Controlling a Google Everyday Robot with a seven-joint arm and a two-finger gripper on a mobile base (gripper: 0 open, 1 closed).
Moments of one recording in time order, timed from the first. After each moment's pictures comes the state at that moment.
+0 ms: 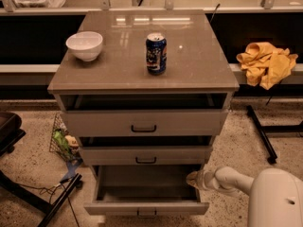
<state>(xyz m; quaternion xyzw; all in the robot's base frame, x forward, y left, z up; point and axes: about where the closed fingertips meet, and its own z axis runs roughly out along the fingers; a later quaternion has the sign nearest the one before) 0.596 -0.216 0.193 -0.61 0.72 0.06 0.33</state>
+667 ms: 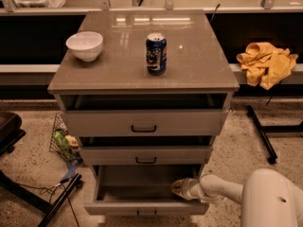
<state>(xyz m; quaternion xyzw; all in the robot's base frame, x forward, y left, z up) 0.567 -0.137 0.164 -0.63 0.69 0.09 0.34</state>
